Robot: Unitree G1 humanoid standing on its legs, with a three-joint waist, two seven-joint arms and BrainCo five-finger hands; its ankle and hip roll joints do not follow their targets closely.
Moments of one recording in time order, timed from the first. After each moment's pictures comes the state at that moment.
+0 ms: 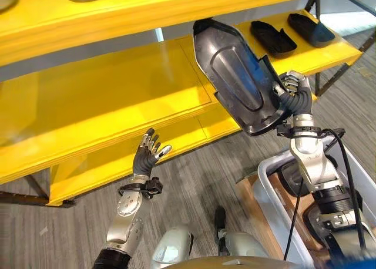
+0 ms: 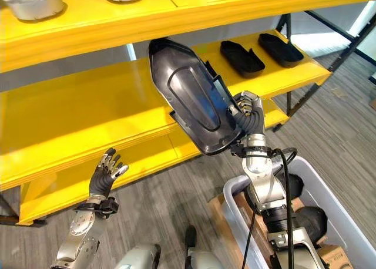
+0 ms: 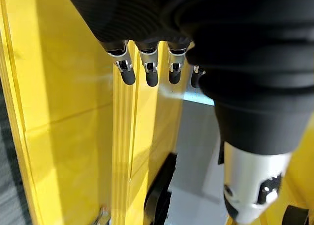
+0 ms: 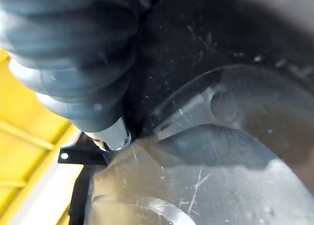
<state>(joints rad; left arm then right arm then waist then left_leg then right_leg) 0.11 0.29 -0.13 0.05 -0.53 -0.21 0.14 -0.38 -0.42 0.12 0.10 0.03 -0.14 -0.36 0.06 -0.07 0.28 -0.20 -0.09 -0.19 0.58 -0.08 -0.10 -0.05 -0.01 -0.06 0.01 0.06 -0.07</state>
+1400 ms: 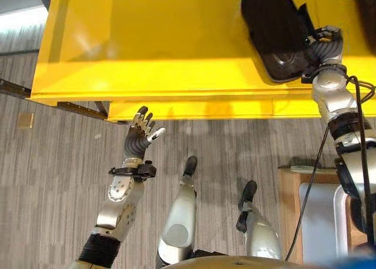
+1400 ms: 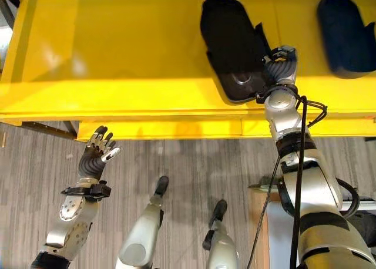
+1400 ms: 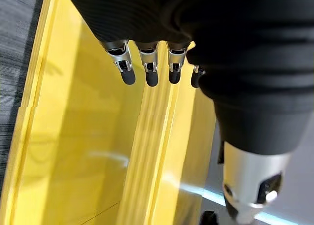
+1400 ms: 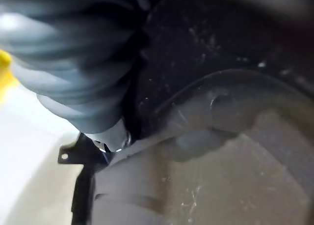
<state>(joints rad) -0.04 0.41 -0.16 -0.05 -0.62 -0.23 0.18 -1.13 -0.61 0.29 0.99 0.35 -0.06 -0.42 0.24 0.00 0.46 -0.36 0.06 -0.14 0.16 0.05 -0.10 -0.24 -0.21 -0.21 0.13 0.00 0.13</state>
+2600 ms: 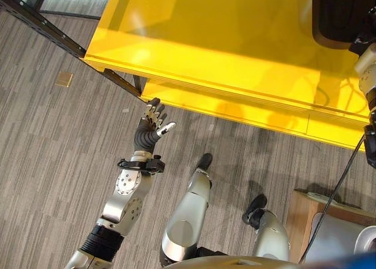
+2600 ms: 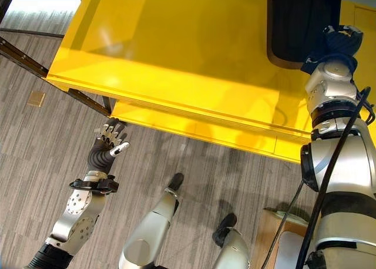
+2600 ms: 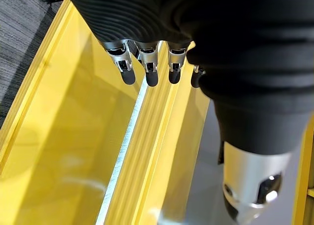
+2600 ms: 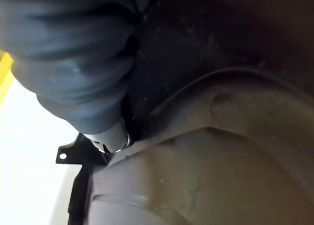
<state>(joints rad) -0.06 0.45 -0.28 -0.09 -0.66 -0.26 0.20 -1.41 -0.76 0.29 1.30 0.70 -0.05 -0.40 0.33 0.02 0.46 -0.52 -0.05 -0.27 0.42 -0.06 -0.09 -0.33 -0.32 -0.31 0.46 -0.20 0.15</state>
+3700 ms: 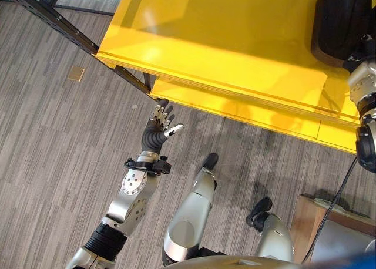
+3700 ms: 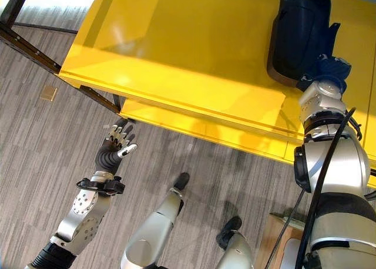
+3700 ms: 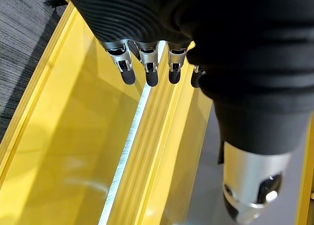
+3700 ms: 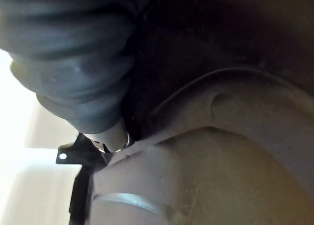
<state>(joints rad) -0.08 0.46 -0.32 -0.10 -0.66 -0.26 0.21 -1.37 -0.71 0.20 1.44 0.76 -0.05 -0.40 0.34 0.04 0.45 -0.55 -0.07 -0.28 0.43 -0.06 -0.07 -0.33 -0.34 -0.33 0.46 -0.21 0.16</state>
